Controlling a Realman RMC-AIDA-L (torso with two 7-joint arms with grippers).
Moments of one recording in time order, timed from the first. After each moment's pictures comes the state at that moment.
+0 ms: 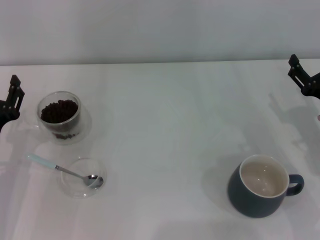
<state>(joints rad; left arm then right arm) -0.52 -2.09 0.35 -0.16 1.01 1.34 -0.18 0.36 2.01 -1.97 -0.23 0.48 -1.17 0.17</state>
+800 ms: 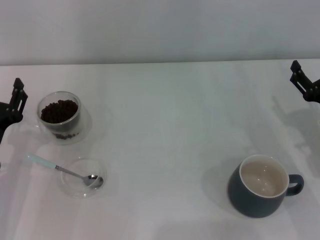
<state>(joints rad) -0.52 -2.09 0.35 -0.17 1.01 1.33 -0.18 0.35 2.01 -1.97 -0.21 0.47 -1.17 0.17</state>
